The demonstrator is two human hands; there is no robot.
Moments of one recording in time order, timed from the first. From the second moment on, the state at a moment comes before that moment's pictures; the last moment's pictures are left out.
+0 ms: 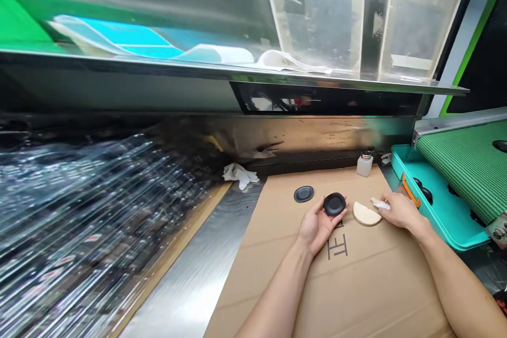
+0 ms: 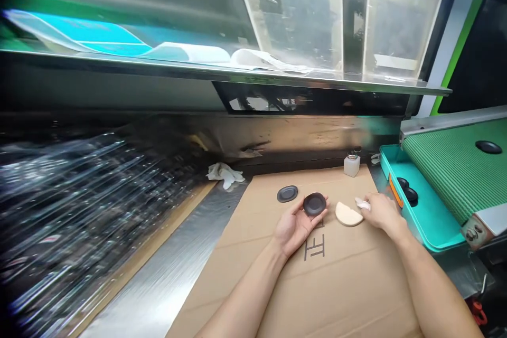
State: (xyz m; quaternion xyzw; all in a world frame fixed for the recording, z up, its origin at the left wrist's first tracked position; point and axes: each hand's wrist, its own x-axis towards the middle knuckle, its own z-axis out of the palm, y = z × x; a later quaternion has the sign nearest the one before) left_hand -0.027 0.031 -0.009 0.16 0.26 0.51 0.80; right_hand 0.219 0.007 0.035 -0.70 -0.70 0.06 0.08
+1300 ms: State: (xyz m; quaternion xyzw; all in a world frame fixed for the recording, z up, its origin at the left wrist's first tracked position) left_hand -0.026 0.032 0.003 0.05 0.17 0.52 0.84; right_hand 0.193 0.103 0.102 -0.62 -0.75 -0.04 0.22
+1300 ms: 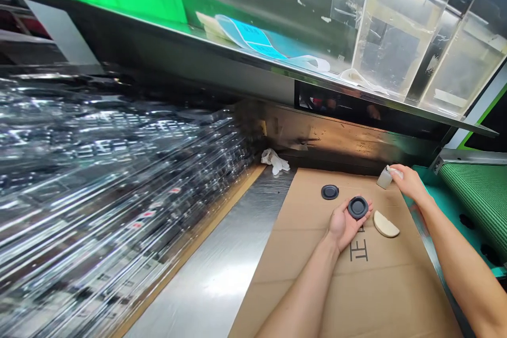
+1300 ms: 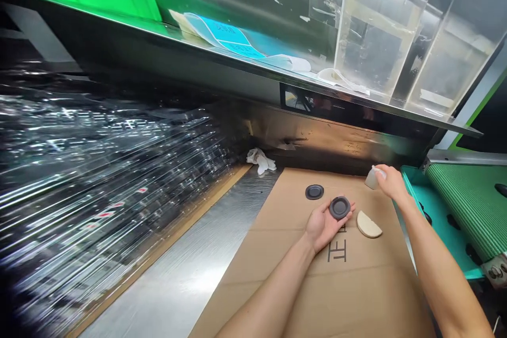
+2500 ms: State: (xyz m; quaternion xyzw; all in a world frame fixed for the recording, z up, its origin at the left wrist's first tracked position) left_hand 0.002 0.015 -0.011 0.15 0.25 0.51 0.81; right_hand 0.137 0.001 0.022 -0.56 -0.80 -0.02 0.22
